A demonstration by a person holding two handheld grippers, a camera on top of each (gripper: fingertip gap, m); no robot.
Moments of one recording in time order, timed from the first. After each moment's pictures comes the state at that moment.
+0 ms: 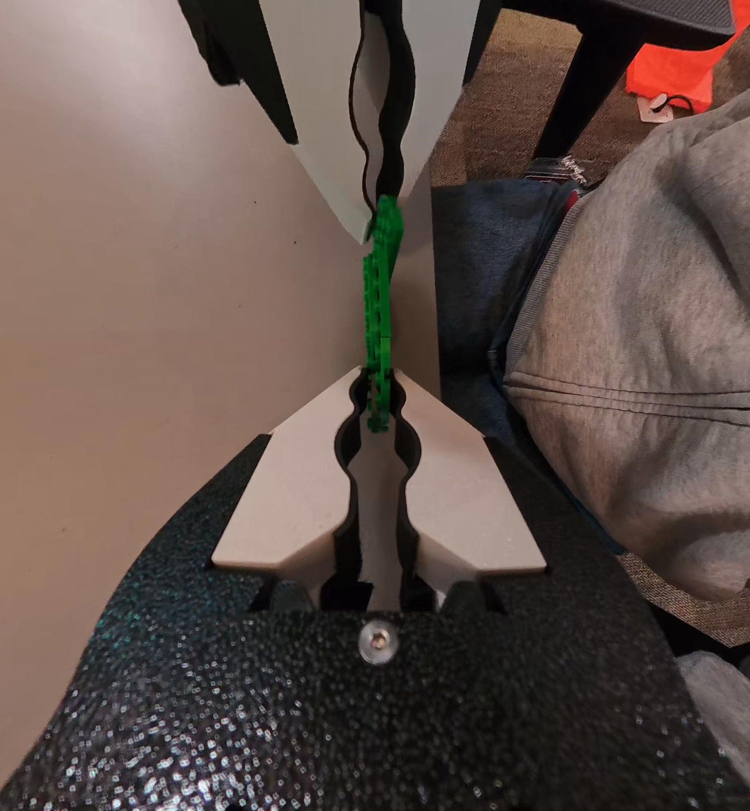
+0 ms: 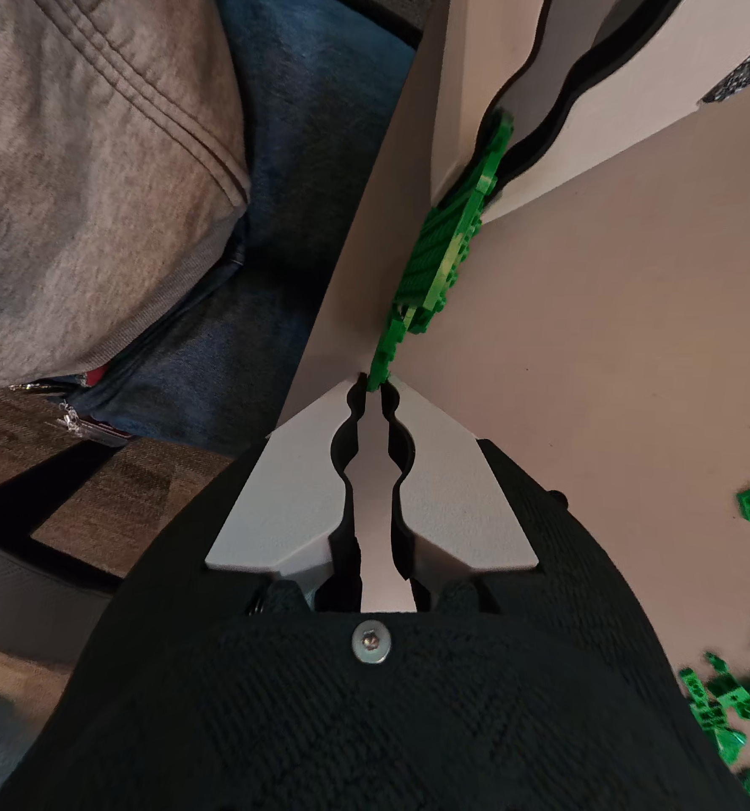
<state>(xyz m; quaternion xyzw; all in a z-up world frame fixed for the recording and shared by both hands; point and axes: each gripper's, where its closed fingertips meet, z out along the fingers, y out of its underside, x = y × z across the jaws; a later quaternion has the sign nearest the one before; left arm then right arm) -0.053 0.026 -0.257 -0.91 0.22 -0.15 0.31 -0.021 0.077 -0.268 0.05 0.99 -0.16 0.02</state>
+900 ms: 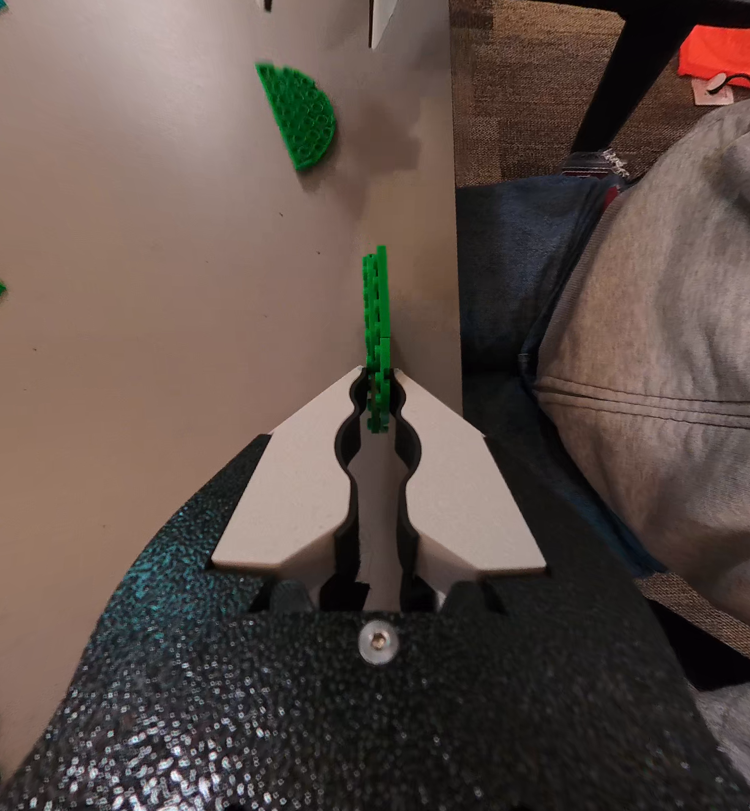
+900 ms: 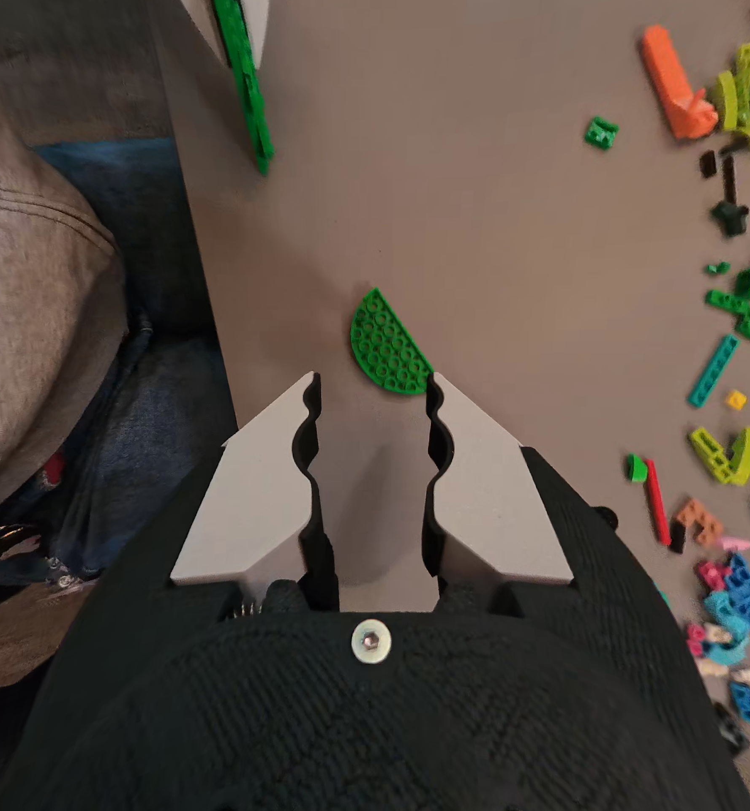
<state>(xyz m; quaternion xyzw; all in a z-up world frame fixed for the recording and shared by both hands) -0.059 0.033 -0.256 -0.91 0.23 -0.11 0.33 -0.010 0.185 -0.248 0.33 0.89 -0.29 -0.15</state>
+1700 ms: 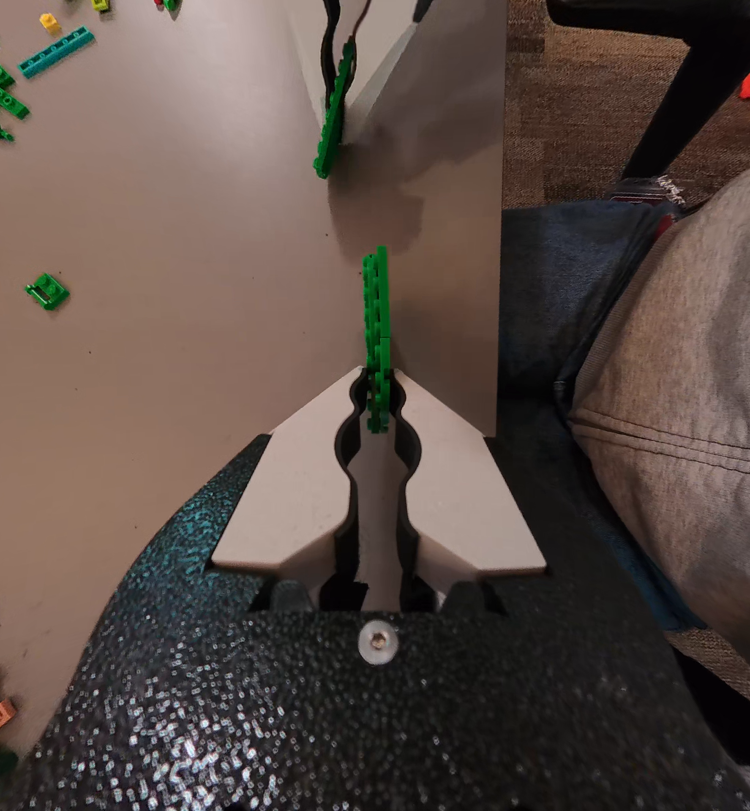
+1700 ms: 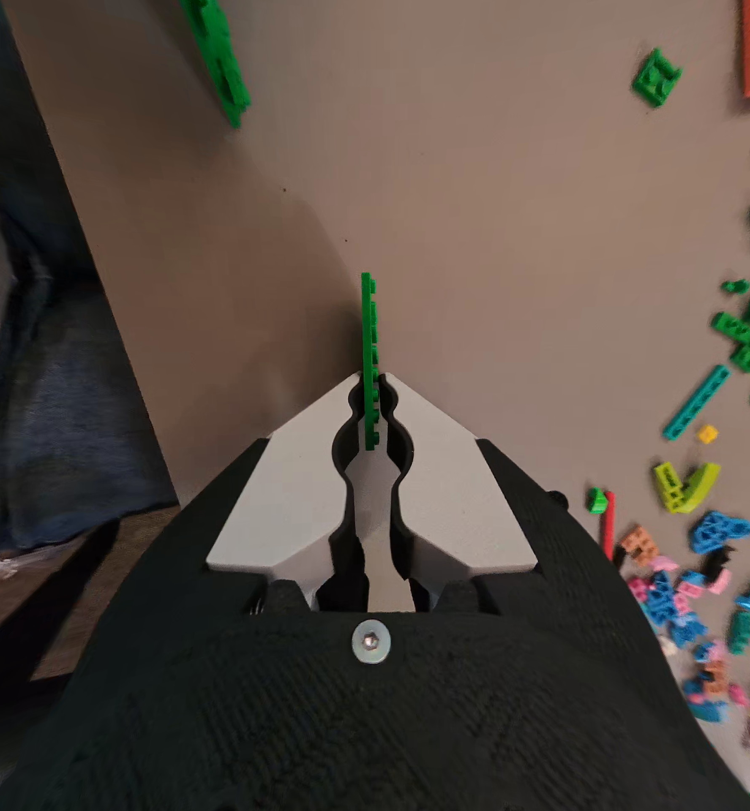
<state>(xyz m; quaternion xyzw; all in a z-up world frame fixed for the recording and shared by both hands) -0.067 0.051 -0.256 -0.91 0.20 -0.07 0.35 -0.038 0.181 -0.278 0.31 0.93 -0.15 -0.14</state>
